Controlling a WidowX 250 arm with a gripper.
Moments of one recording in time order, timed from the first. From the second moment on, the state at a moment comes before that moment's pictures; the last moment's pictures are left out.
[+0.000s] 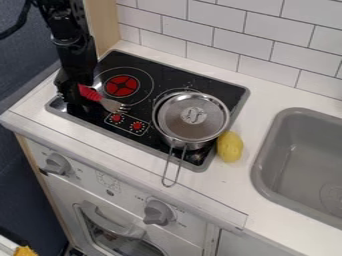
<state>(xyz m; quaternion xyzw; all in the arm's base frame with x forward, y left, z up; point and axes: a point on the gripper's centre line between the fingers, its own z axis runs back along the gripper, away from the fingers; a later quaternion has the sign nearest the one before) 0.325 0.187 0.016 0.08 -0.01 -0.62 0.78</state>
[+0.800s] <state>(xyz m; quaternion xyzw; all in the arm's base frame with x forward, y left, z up) 0.322 0.183 0.019 0.08 -0.01 -0.63 0.77</state>
